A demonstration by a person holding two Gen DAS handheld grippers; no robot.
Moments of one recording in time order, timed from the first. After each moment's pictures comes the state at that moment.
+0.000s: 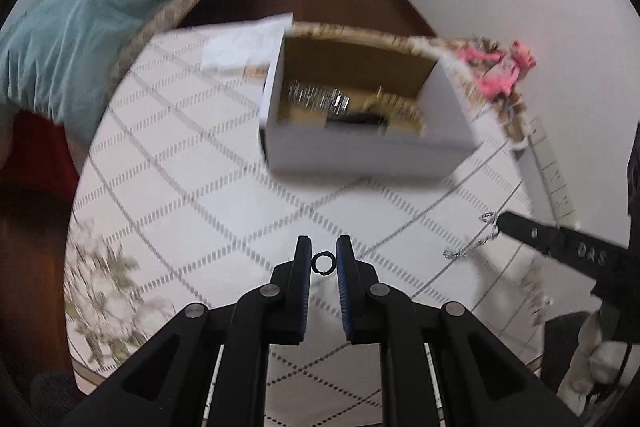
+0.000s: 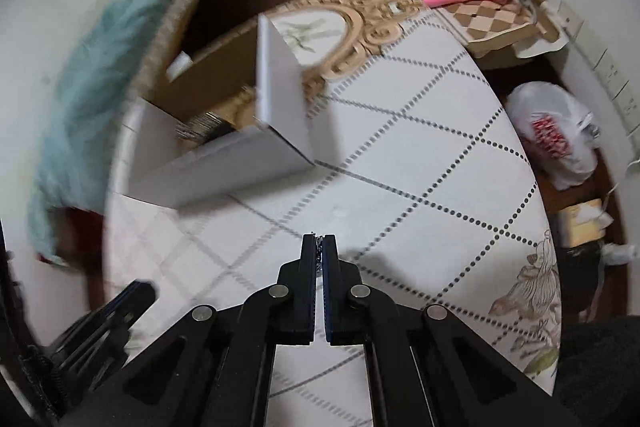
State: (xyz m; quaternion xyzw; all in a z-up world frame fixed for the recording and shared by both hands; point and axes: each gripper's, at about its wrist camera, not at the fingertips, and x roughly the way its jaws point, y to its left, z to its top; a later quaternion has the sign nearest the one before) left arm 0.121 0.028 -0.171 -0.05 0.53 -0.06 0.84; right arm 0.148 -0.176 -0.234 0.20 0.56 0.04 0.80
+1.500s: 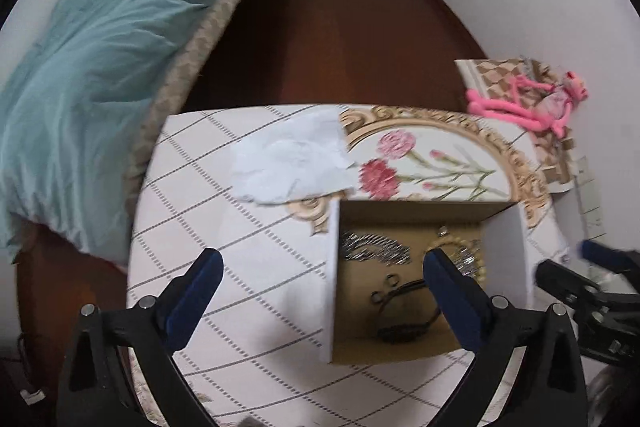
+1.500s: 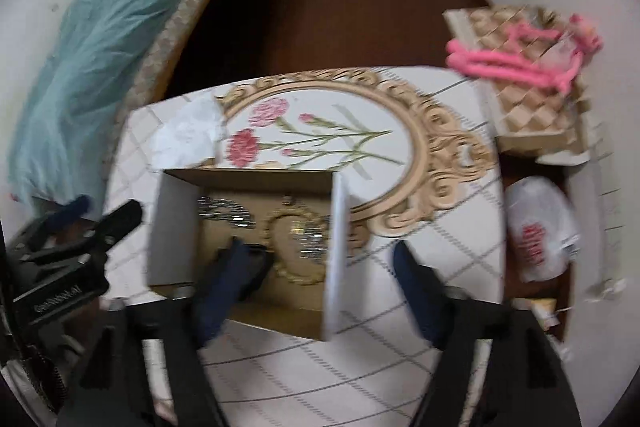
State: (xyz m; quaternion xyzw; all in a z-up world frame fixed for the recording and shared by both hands) left arm 0.269 0.054 -0.151 0.00 0.55 0.01 0.83; right arm 0.299 -0.134 -0.177 0.04 0.60 0.07 0.80
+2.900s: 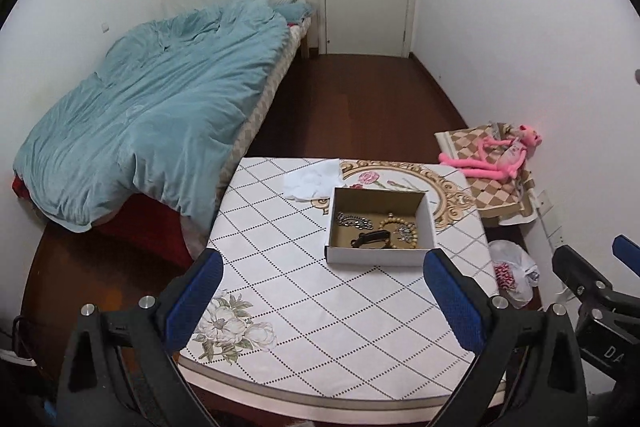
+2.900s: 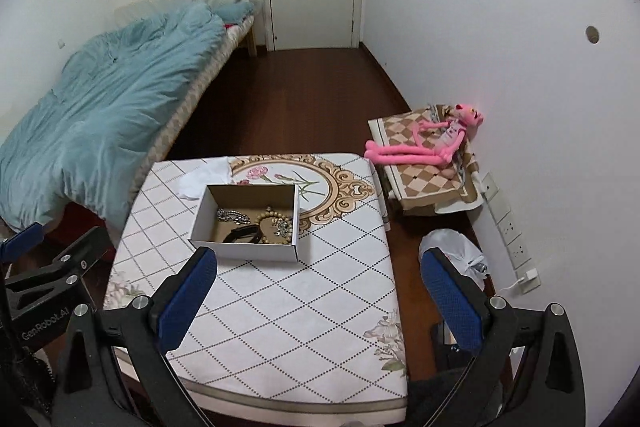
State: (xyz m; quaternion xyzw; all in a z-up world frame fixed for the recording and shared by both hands) left arm 0.055 0.037 0.015 -0.01 0.41 0.04 0.91; right arm 0.063 -0.140 0.007 -0.01 0.41 -0.02 0.91
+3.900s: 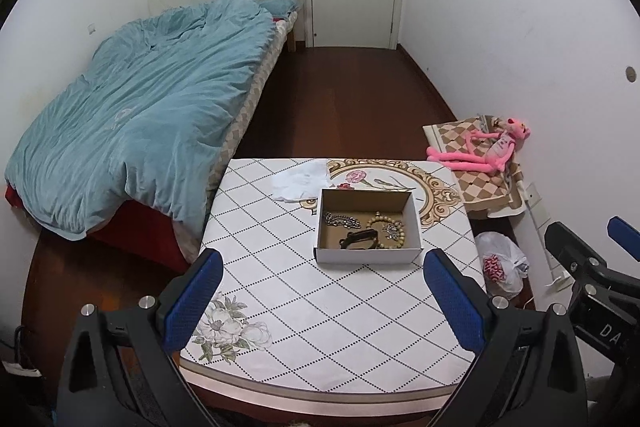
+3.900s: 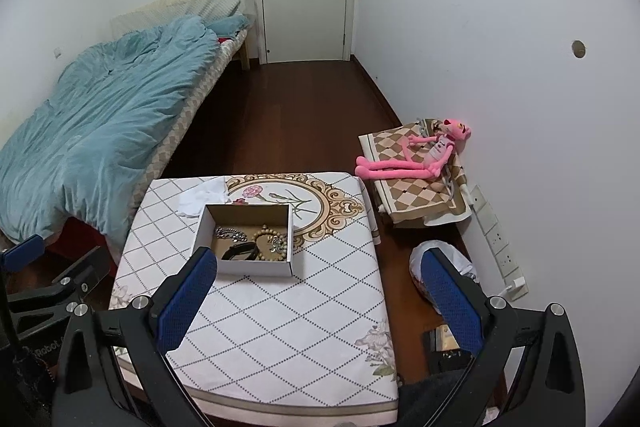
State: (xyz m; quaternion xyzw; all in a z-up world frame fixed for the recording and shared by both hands) left arm 0.072 0.031 0.025 -0.01 0.43 0.01 0.90; right arm 0.067 -0.138 0.037 -0.01 0.40 -0.04 0.92
